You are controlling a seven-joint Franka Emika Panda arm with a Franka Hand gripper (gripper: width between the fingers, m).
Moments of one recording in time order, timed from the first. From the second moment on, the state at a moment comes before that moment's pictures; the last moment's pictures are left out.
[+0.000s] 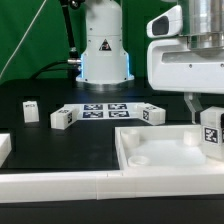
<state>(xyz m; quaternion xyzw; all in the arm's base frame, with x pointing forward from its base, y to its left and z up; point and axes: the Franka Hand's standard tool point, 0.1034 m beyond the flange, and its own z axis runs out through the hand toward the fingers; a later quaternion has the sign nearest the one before) 0.628 0.108 0.081 -0.88 0.46 -0.05 0.06</state>
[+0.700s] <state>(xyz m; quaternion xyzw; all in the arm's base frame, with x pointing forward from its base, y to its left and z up) 0.625 0.116 0.081 -0.98 0.20 -0.05 0.04</state>
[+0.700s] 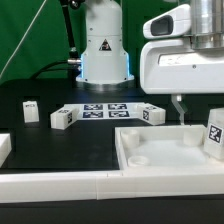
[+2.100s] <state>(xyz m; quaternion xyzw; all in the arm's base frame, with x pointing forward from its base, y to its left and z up) 0.631 0.110 0.085 -0.98 -0.20 -0.05 -0.01</state>
